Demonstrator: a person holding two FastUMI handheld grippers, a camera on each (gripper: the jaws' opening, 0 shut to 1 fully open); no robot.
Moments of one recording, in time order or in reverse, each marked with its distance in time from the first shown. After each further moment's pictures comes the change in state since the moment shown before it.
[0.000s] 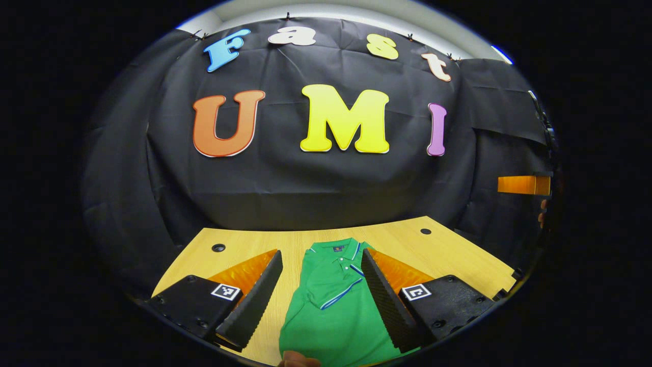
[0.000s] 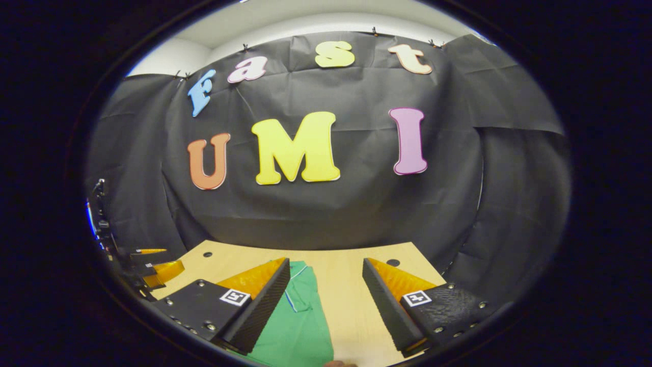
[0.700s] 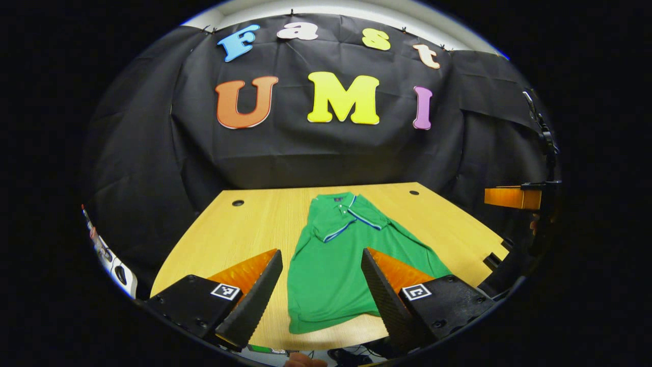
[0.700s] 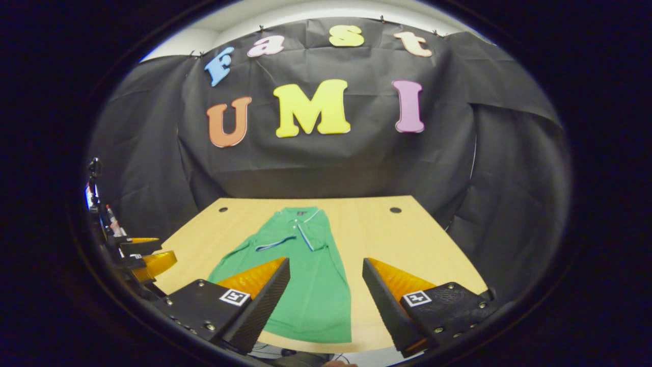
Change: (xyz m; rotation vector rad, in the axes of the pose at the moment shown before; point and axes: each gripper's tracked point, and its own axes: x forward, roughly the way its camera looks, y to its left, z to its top) left arm -0.138 -0.003 -0.138 -0.003 0.199 0.003; right arm -0.104 0.039 -0.146 -0.011 0.228 0.017
